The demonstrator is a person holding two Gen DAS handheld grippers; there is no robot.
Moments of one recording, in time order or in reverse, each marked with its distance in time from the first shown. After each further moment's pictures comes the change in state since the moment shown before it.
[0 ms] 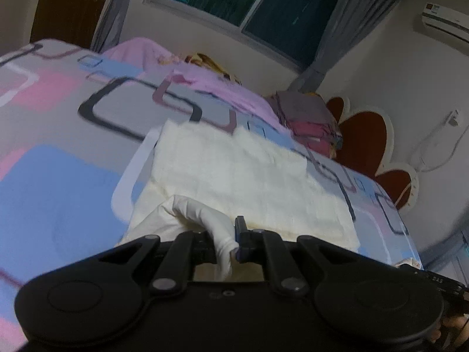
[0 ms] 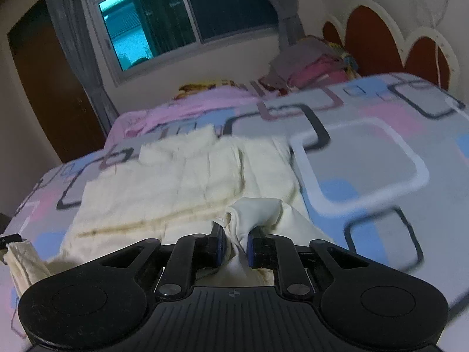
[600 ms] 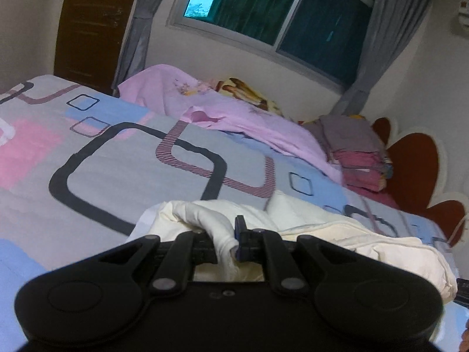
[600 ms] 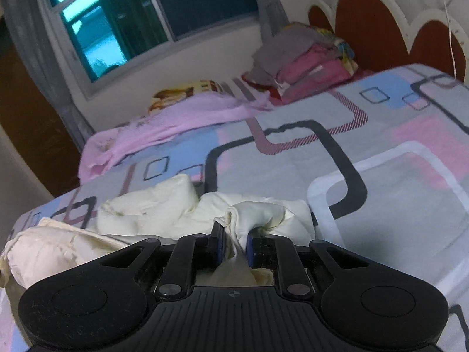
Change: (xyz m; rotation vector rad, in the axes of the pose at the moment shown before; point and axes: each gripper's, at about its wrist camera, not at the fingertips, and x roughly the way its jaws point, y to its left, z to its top) left arm 0.151 -0.018 0.104 0.019 -0.079 0.209; right arm 0.186 -0.032 0.120 0.131 0.075 -0.051
